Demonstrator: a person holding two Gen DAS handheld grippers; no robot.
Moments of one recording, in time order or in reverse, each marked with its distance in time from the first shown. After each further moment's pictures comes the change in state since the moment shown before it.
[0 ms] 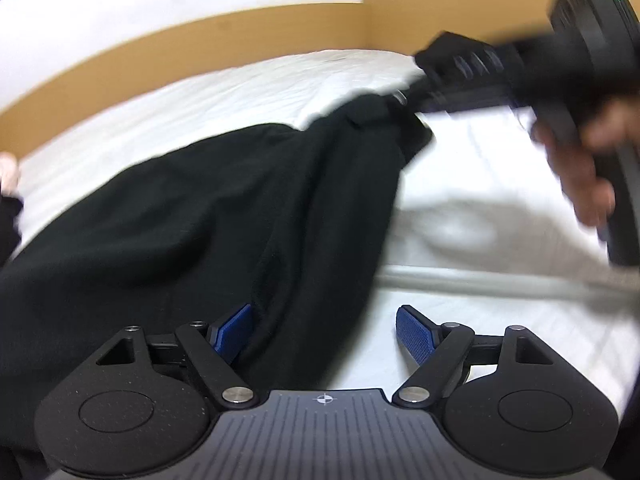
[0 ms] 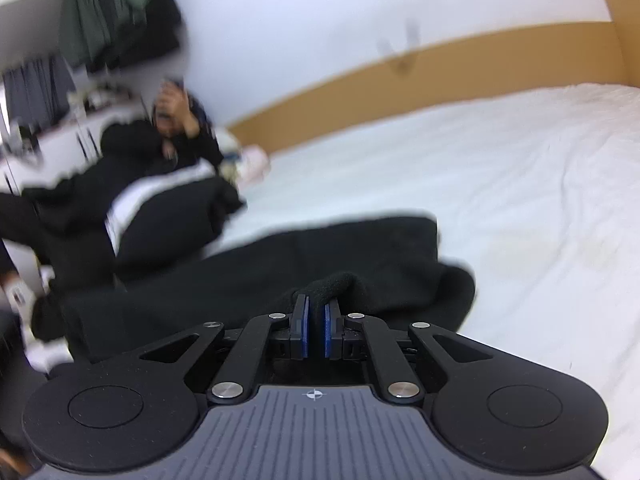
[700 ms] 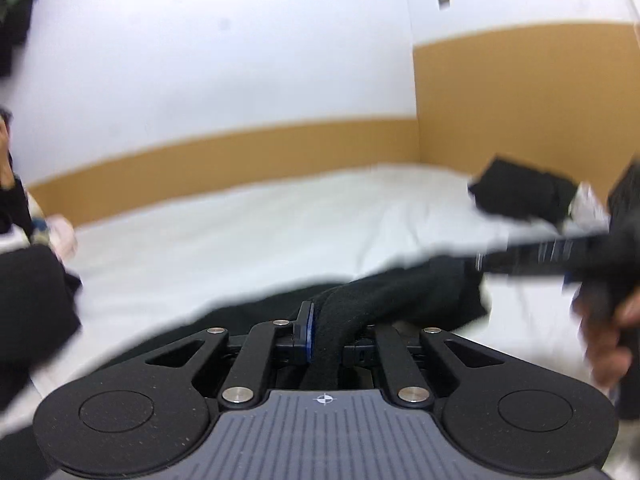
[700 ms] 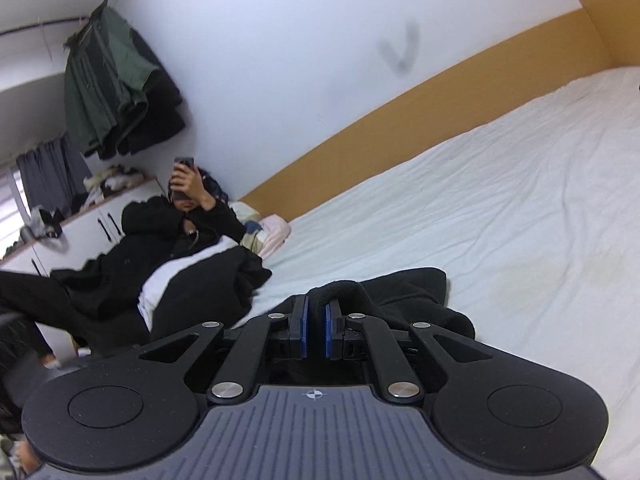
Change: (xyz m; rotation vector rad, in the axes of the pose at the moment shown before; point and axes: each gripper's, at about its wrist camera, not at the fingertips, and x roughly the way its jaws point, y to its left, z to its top) left arm -0.063 0.062 0.067 -0.135 -0.340 0.136; right arm -0.035 -0.058 0.019 0.169 -0.148 0.117
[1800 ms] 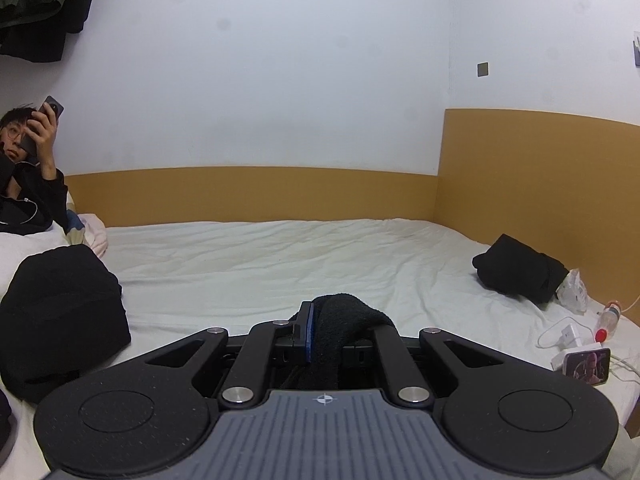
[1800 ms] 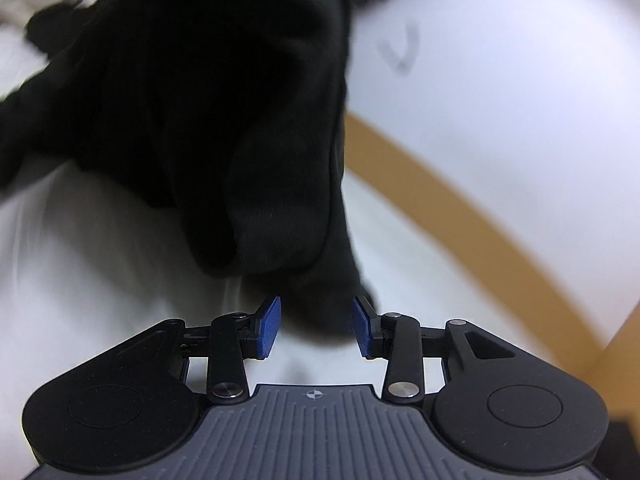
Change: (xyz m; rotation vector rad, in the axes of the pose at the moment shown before) left arm -0.120 0.069 0.060 -0.156 -0.034 -0.008; right arm 0.051 0.078 -0.122 -1.229 0.067 -0.264
